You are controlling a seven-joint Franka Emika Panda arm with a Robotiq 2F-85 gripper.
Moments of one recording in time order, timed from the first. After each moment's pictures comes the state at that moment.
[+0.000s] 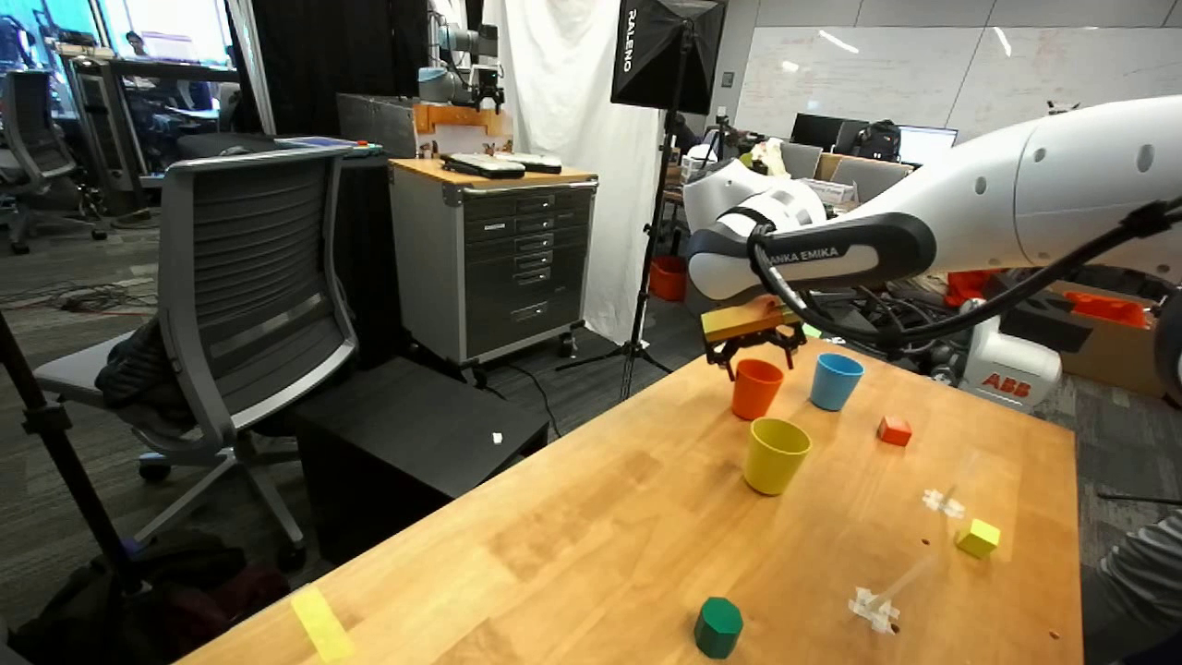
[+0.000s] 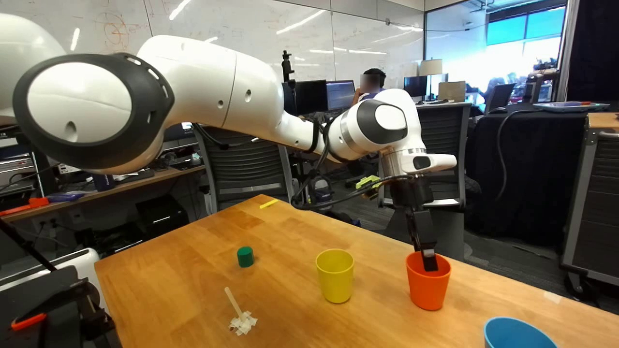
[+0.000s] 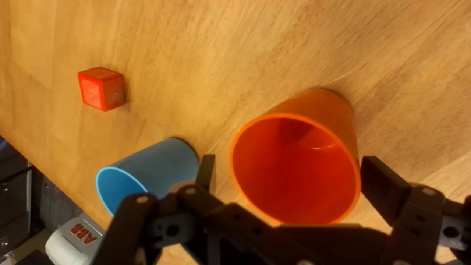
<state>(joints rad) -0.14 1.47 -0.28 -0.45 -0.19 1.74 0.76</state>
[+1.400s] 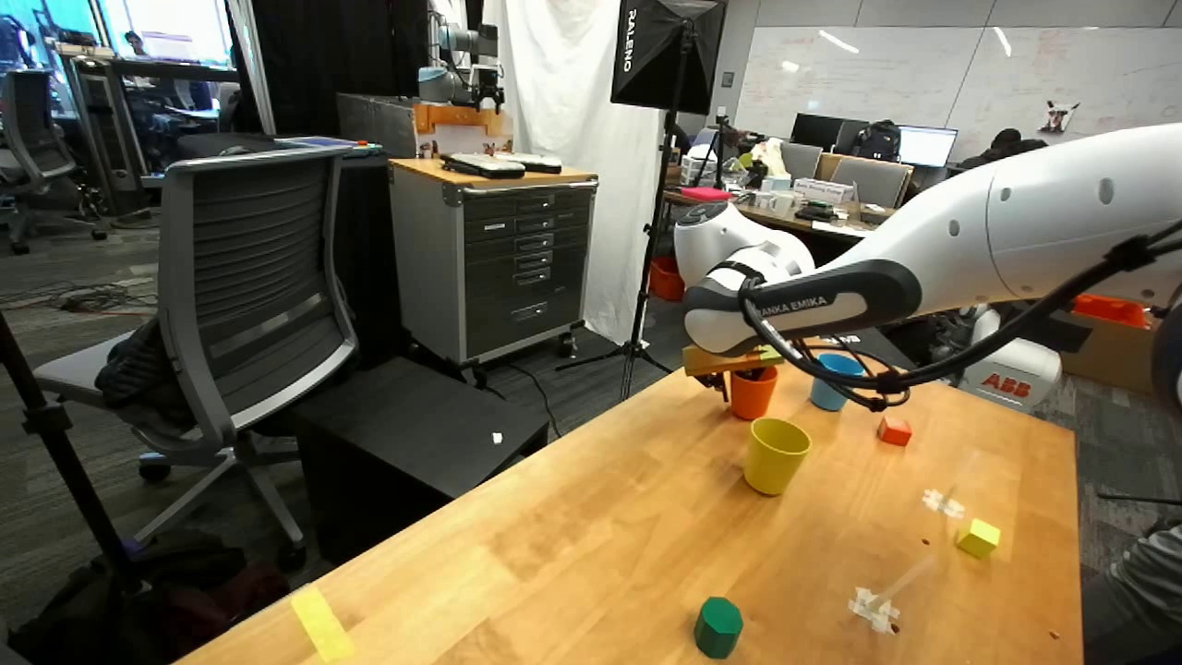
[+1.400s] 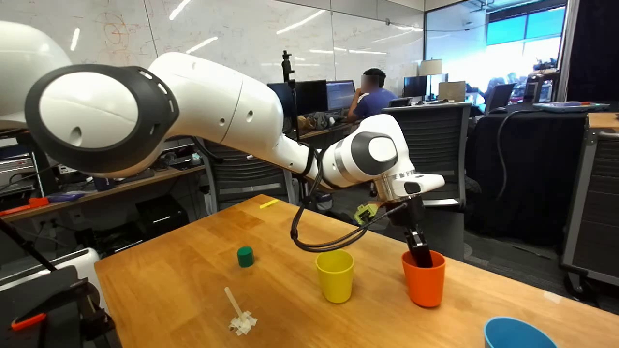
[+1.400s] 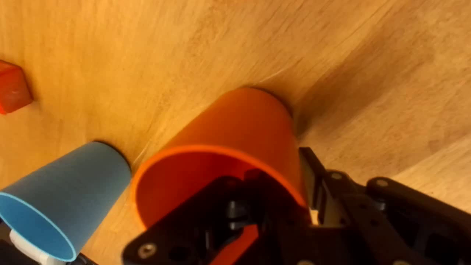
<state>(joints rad) -0.11 1.49 -0.28 -0.57 -0.22 2.01 0.85</state>
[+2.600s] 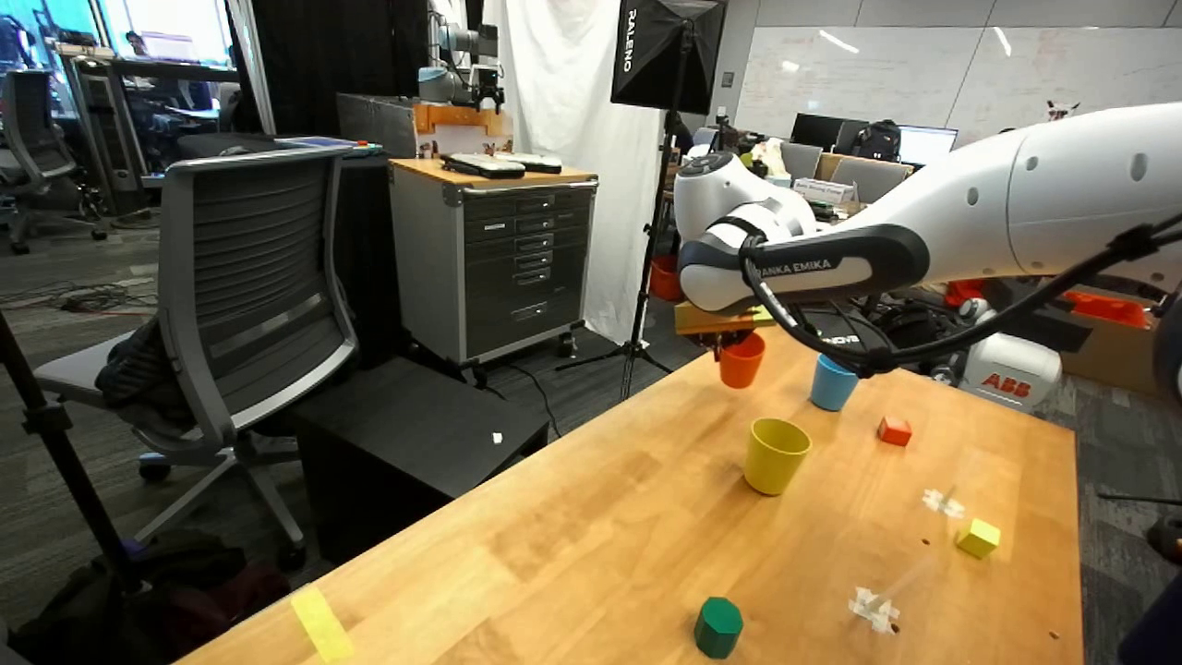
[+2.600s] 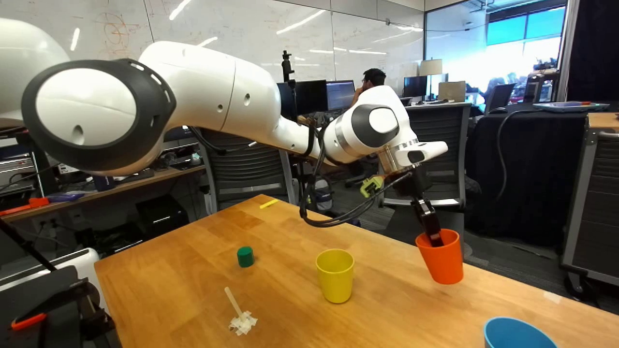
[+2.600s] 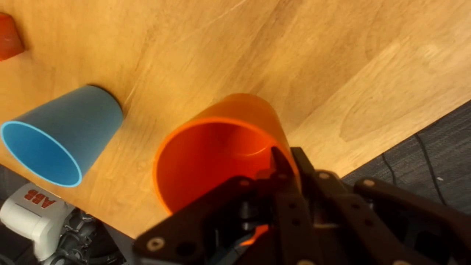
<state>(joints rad) -0.12 1.48 -0.28 -0.45 -0.21 1.99 0.84</state>
